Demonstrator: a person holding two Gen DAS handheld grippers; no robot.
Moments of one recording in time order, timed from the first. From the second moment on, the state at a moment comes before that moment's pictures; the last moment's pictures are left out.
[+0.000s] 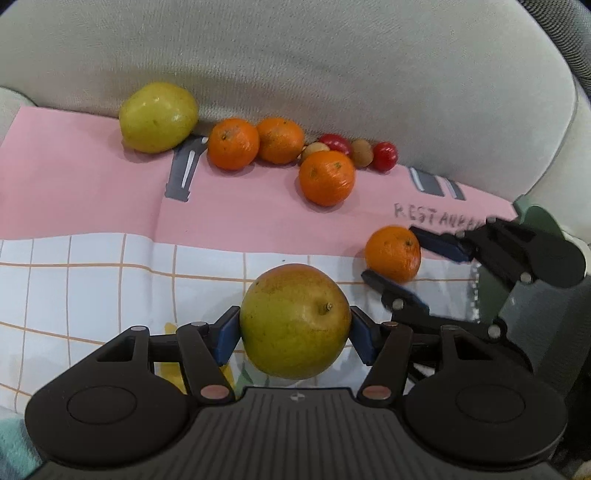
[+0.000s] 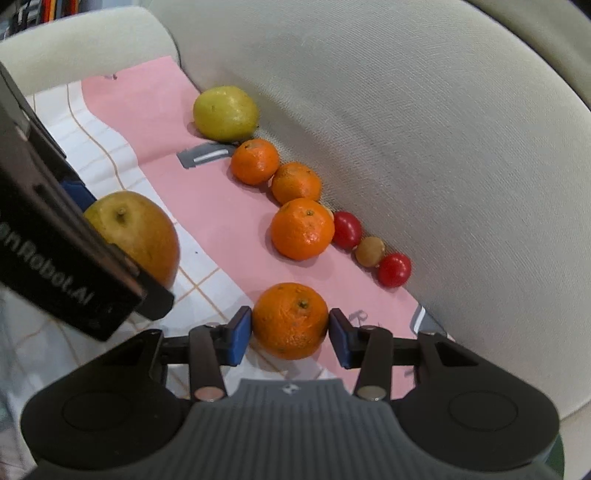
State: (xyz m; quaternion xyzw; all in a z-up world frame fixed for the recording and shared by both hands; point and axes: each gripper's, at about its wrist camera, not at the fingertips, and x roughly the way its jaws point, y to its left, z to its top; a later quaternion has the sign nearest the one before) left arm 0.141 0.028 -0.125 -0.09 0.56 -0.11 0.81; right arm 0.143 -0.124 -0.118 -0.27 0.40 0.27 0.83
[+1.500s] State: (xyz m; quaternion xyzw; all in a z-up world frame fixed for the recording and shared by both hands) left arm 0.081 -0.184 -0.050 0.11 0.51 -0.31 0.80; right arm 0.078 -0.309 -0.057 -0.20 0.49 0.16 0.83
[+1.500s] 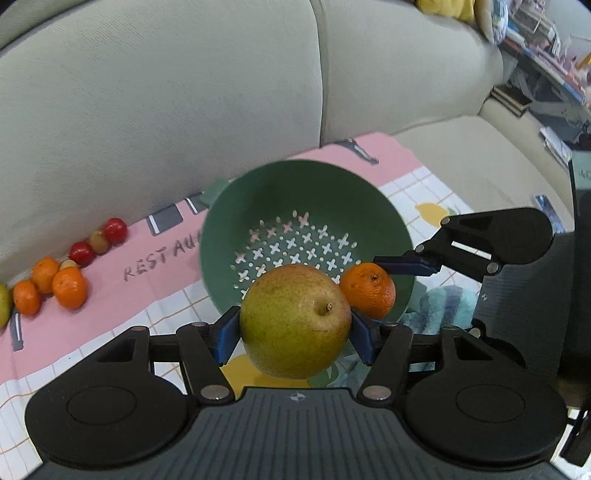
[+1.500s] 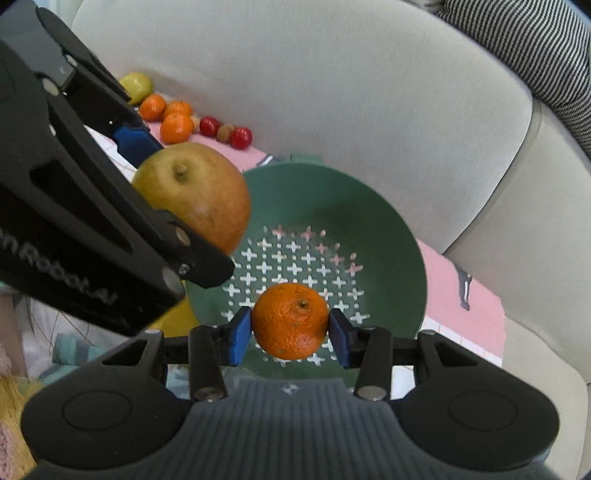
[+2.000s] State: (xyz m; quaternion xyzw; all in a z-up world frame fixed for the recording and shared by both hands) left arm 0.115 -0.203 -0.091 0.15 0.57 -0.31 0.75; right arm 0.113 -0.315 -0.098 -0.19 0.56 0.19 0.79
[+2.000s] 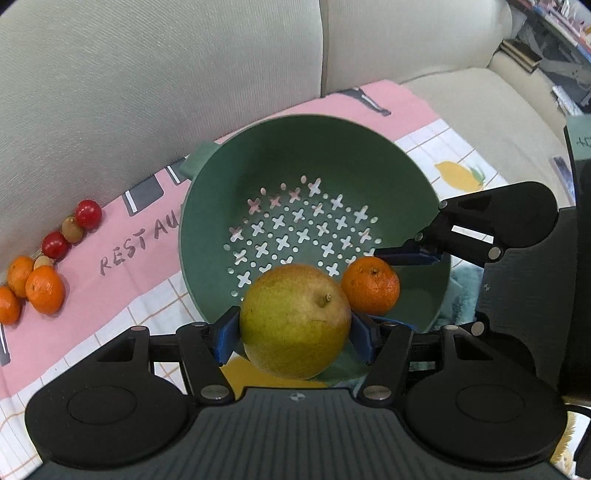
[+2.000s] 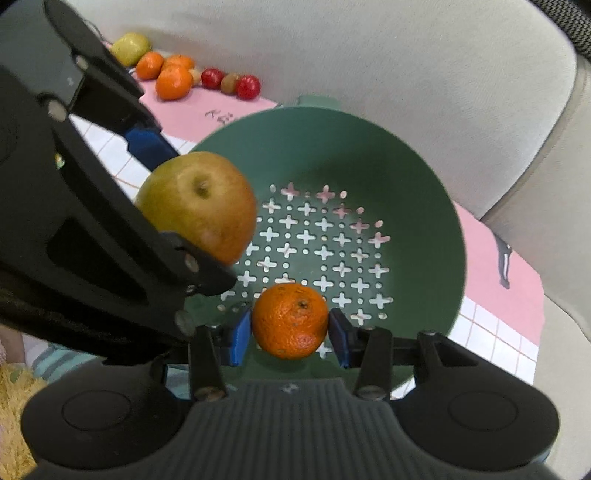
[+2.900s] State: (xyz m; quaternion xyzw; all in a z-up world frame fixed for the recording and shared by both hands) left arm 0.134 -0.227 -0.118 0.21 0.58 -0.29 0.73; right arm 0.125 -0.311 -0.118 -0.19 0.59 0.20 0.76
